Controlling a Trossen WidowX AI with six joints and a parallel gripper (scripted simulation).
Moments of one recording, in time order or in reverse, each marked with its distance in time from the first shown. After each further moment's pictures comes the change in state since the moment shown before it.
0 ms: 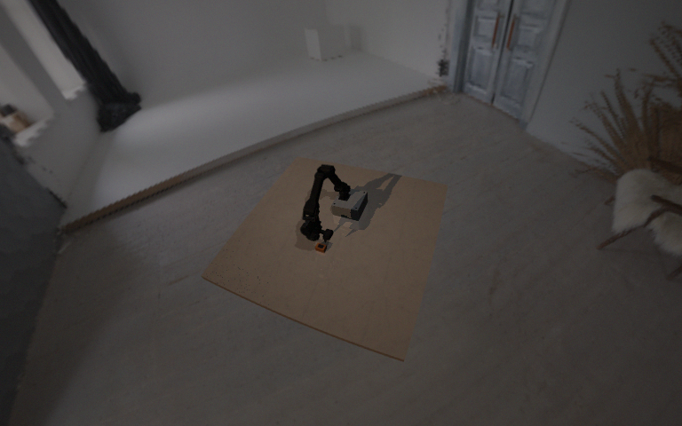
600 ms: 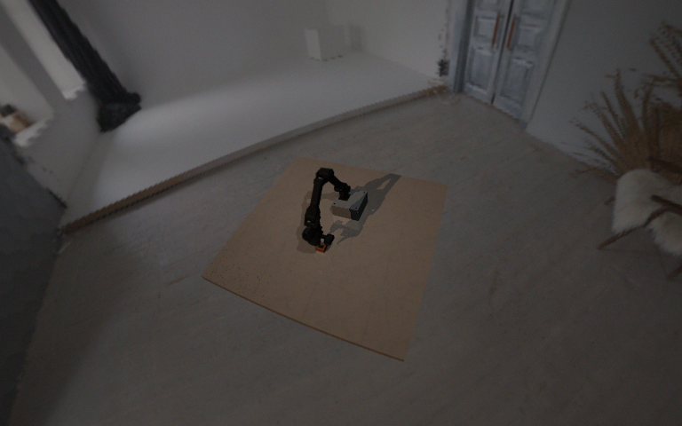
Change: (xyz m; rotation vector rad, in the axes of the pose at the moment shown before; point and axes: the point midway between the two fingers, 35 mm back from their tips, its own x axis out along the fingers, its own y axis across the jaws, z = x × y) arm 0.047 0.000 -0.003 -0.002 0.013 0.005
